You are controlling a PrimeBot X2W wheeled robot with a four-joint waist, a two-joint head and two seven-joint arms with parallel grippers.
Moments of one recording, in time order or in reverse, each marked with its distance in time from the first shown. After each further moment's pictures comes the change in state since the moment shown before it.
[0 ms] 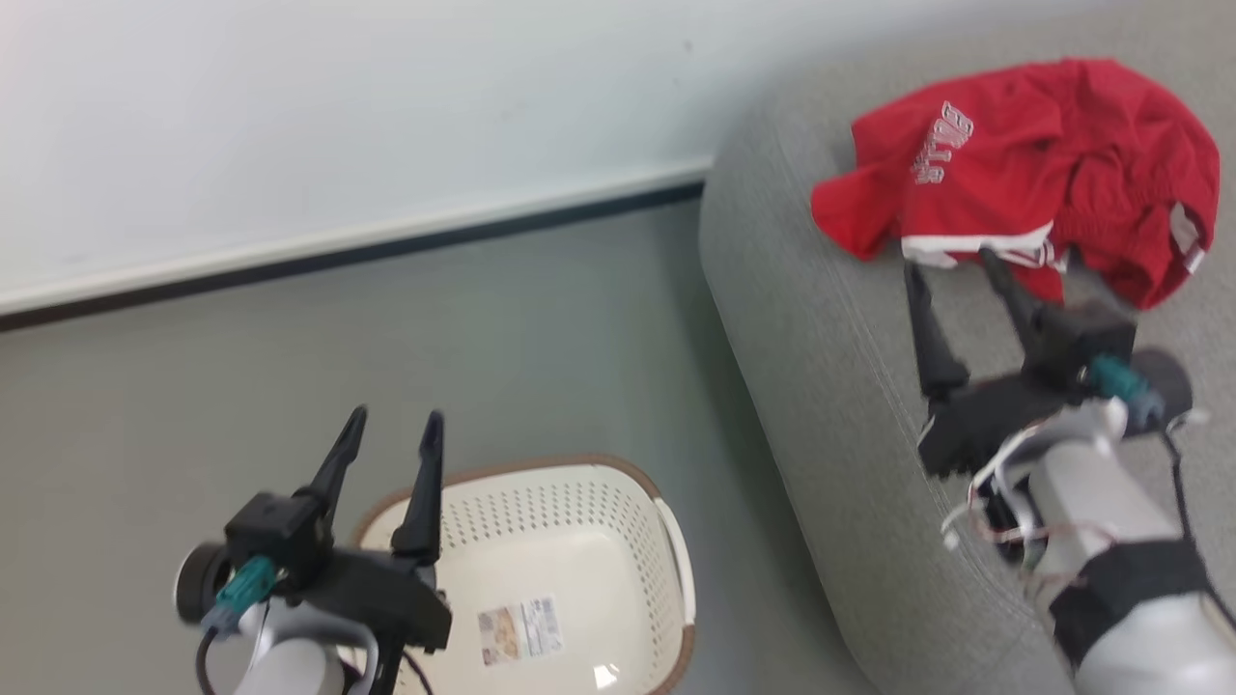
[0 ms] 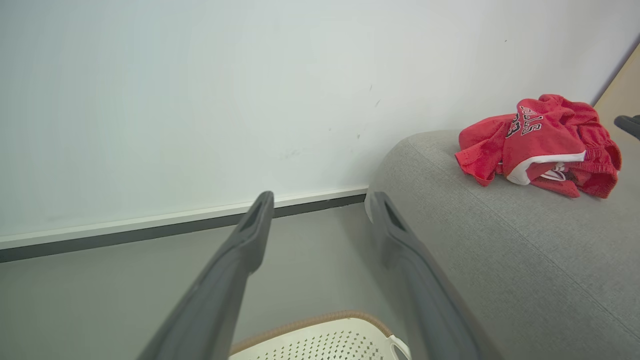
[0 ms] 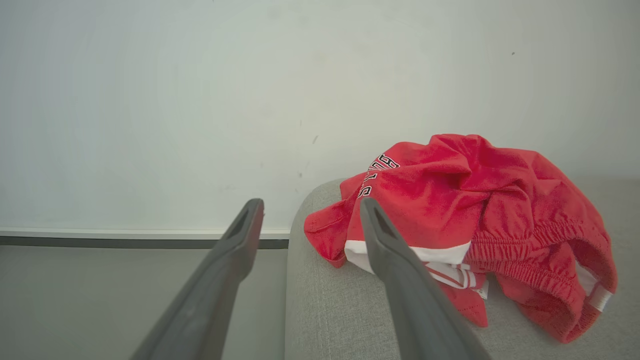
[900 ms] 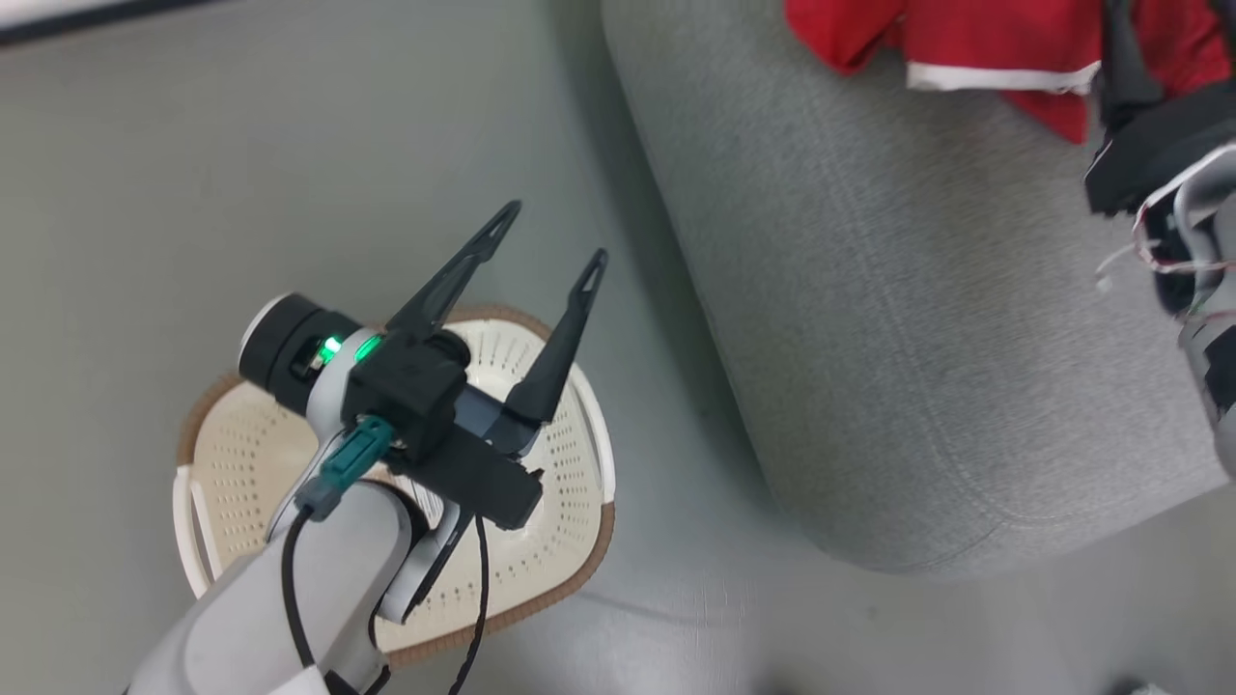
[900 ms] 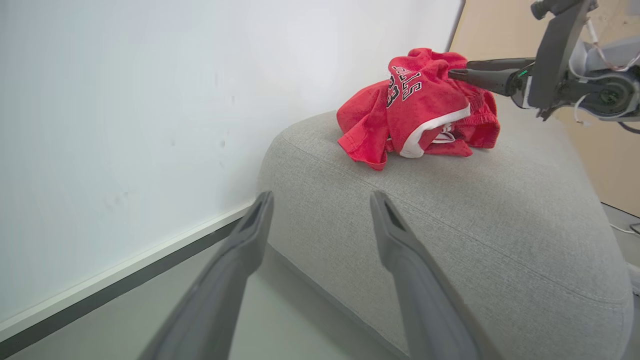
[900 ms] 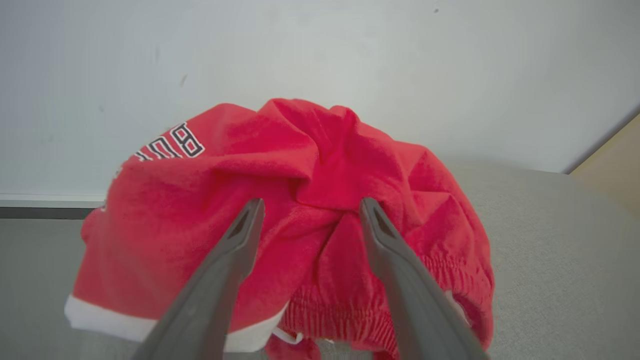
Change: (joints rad) left arm -0.357 0.087 -0.266 -0.195 0.123 -0.027 0.097; right arm -0.485 -0.121 0.004 0.322 0.013 0.049 0.000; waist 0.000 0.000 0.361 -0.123
